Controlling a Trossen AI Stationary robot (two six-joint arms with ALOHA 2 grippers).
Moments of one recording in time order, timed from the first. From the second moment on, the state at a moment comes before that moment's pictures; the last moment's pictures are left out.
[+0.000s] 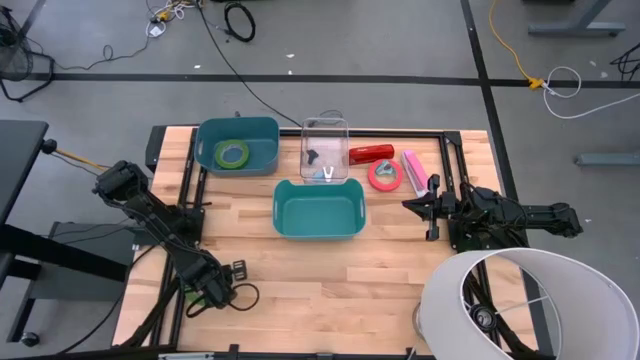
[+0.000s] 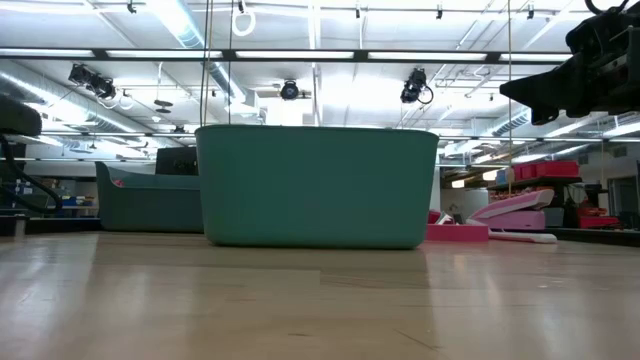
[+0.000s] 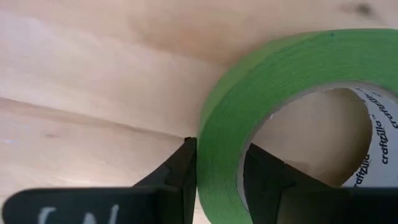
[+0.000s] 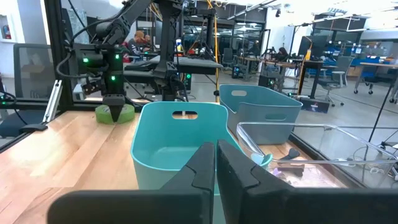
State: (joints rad) left arm -0.83 1.47 0.76 -0.78 0.00 0.51; right arm -0.01 0.00 0.02 0.03 0.09 -0.09
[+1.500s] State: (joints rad) left arm -0.22 1.46 1.36 -1.00 -0.19 0.72; right arm -0.01 0.00 0.02 0.03 0.09 -0.09
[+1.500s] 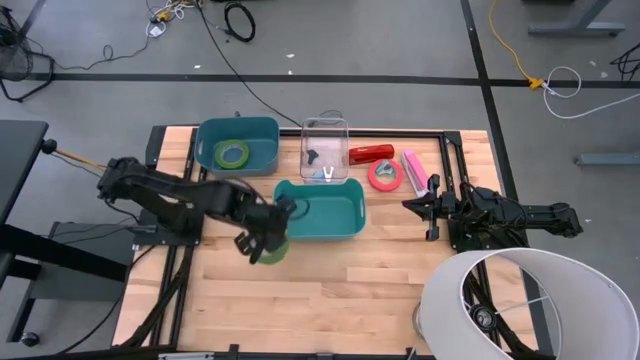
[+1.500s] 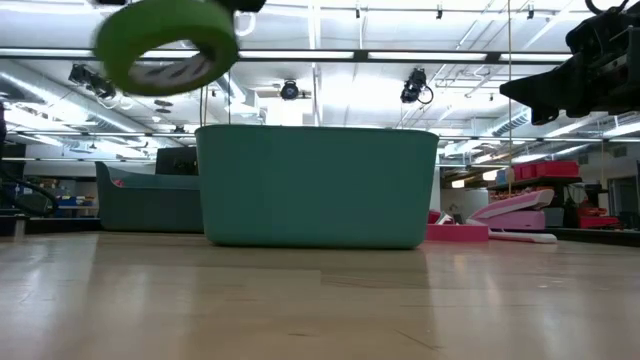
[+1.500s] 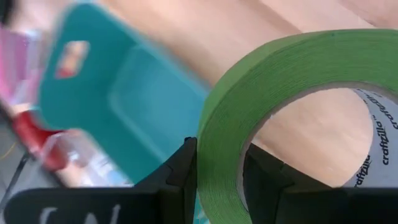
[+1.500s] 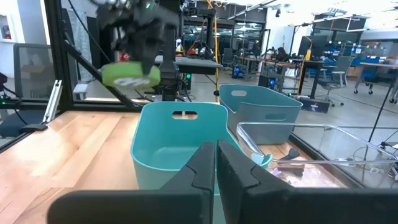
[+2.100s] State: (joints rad) left arm 0.07 1.46 1.59 -1.01 -0.19 0.69; right arm -0.01 0.00 0.02 0.03 0.09 -0.09
